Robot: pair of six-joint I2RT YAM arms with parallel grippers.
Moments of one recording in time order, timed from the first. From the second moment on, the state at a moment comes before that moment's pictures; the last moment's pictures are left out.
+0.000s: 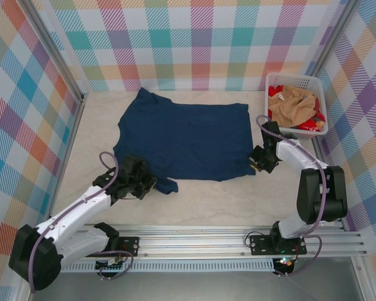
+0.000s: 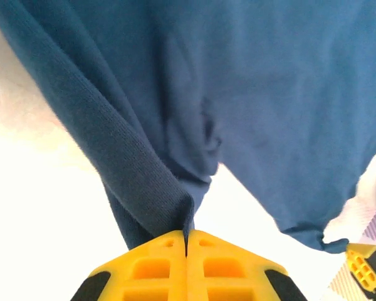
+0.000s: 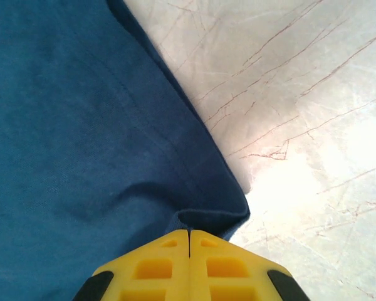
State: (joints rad) left arm -0.53 0.98 0.65 -0.59 0.08 -1.37; right arm 0.12 1.53 1.00 -0.80 -0.14 0.76
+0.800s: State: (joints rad) left arm -0.49 1.35 2.34 -0.85 -0.66 -0.66; right arm 0.18 1.15 1.57 -0.57 -0.42 0.79
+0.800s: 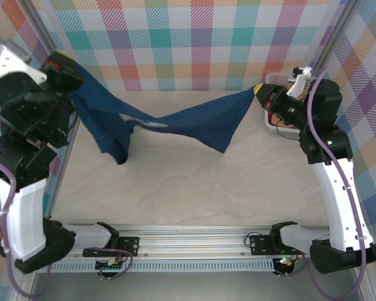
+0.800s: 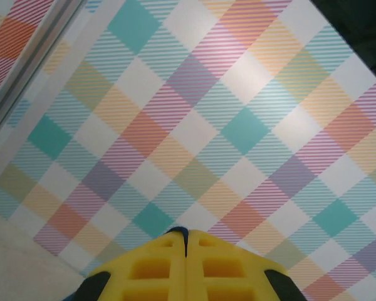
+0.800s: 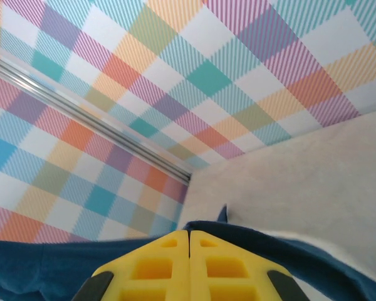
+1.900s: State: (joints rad) left arm -0.01 1.36 2.33 -0.60 0.29 -1.06; right arm -0.04 1.65 2.11 -0.58 -0.54 0.96
